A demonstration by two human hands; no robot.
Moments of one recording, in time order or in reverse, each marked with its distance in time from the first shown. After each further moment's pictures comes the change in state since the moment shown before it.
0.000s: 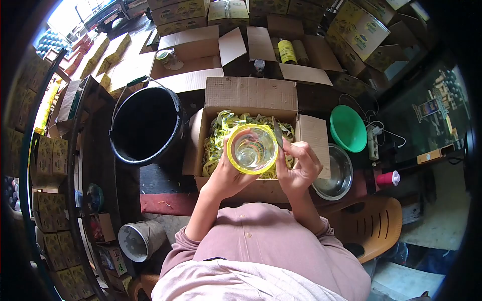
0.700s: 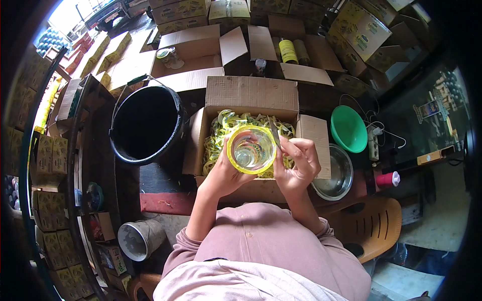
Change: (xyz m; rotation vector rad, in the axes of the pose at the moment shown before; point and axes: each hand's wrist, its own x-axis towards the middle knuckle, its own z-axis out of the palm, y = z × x) left_hand 0.000 -0.004 -0.005 -0.067 0.010 -0.039; right_hand -0.001 -0.004 0.003 -0.074 -0.014 -0.029
